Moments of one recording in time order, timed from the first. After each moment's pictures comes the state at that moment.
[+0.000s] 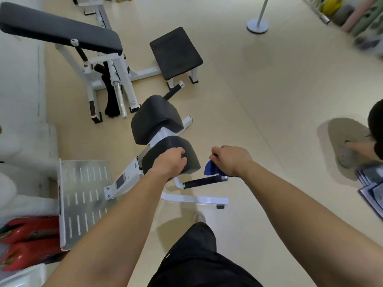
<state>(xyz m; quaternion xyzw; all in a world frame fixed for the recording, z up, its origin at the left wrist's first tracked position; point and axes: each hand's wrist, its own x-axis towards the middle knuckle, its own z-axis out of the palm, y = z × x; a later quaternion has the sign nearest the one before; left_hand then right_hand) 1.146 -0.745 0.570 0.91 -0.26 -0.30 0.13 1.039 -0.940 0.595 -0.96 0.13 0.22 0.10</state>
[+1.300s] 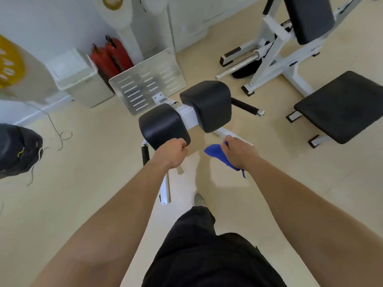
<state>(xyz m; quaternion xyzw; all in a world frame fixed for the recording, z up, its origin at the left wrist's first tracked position) 1.182 -1.031 0.552 0.87 0.37 -0.17 0.28 1.355 -1.185 0.558 -0.85 -0.41 0.31 0.01</state>
